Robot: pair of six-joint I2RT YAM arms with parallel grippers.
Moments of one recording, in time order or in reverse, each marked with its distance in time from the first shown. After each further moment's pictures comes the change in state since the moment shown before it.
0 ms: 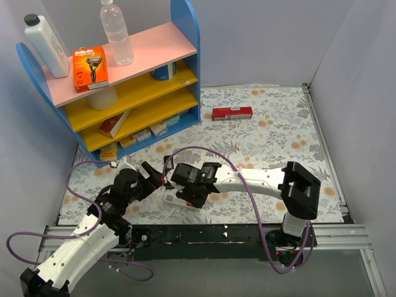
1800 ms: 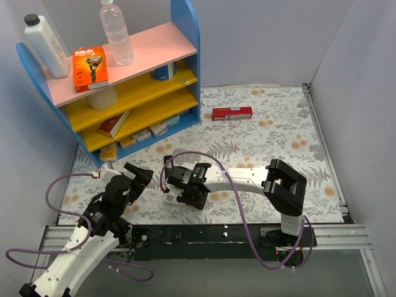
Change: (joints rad) left arm 0.000 -0.194 0.027 -0.187 -0.263 -0.161; right arm 0.008 0.137 0.060 -0.073 -0.010 -0.122
